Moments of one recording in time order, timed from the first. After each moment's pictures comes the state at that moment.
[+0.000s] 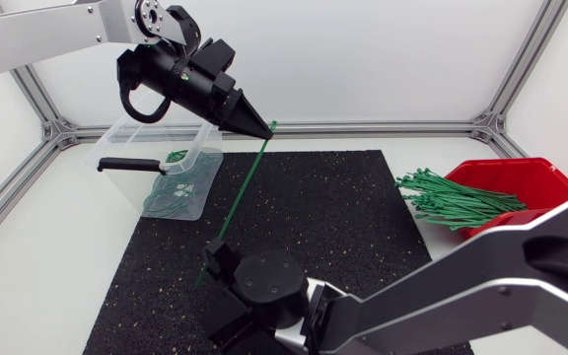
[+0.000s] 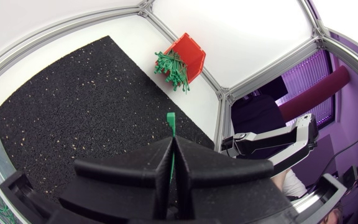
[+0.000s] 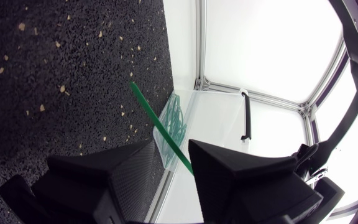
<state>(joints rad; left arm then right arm) -0.31 2.12 2.02 -1.25 1.00 0.42 1.13 1.98 0.69 0.97 0.33 -1.62</state>
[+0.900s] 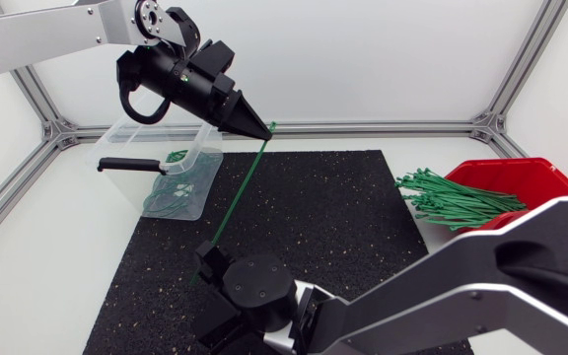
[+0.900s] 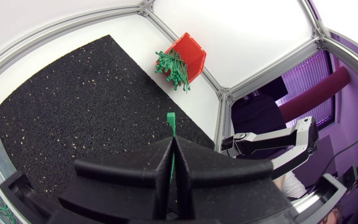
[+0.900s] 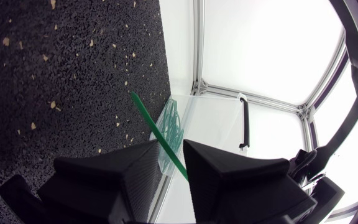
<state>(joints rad) -0.30 2.12 2.01 -1.25 1.00 0.42 1.14 2.02 0.73 0.98 0.34 -1.62</state>
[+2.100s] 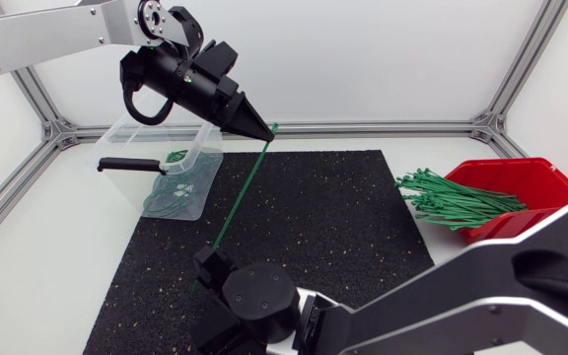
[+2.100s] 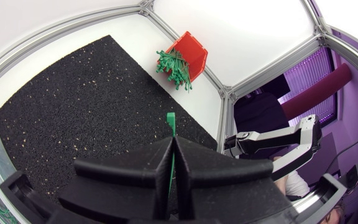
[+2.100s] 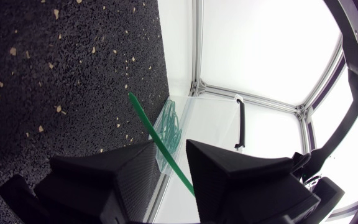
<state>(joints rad) -0.31 2.12 2.01 -1.23 0.98 0.42 1.17 2.00 0.71 0.99 0.37 -1.62</state>
